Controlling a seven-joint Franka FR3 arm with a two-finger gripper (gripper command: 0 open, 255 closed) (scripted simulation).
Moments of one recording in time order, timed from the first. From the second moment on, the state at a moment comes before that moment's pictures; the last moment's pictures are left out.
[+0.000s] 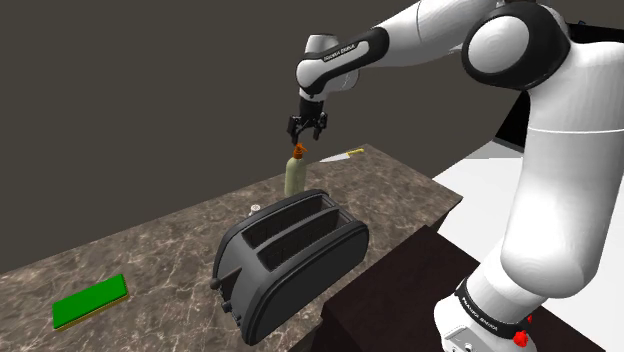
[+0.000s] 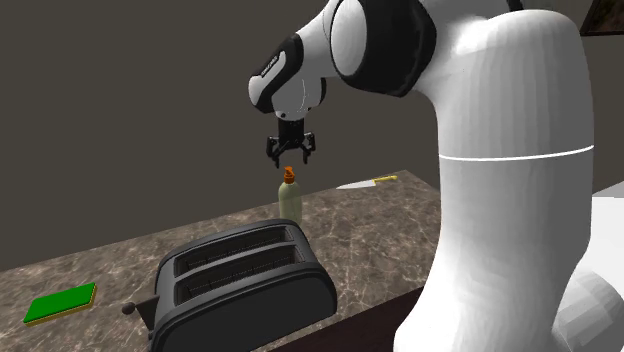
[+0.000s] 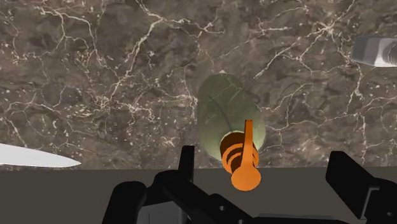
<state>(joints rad) 0.00 0.39 0.02 -1.73 0.01 2.17 0.03</state>
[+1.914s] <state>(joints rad) 0.00 0.56 0.02 -1.63 0.01 2.23 0.02</state>
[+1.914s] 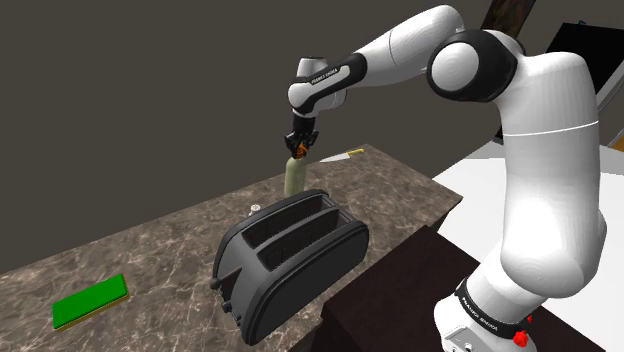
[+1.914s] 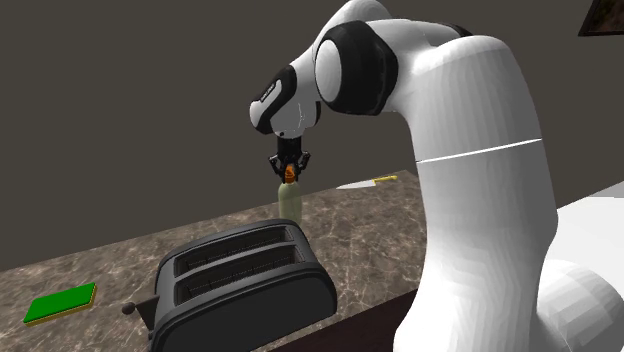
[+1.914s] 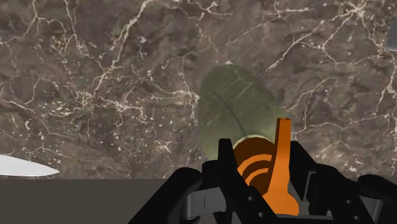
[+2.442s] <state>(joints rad) 0.00 0.52 0.02 -1.60 0.01 2.15 0.02</state>
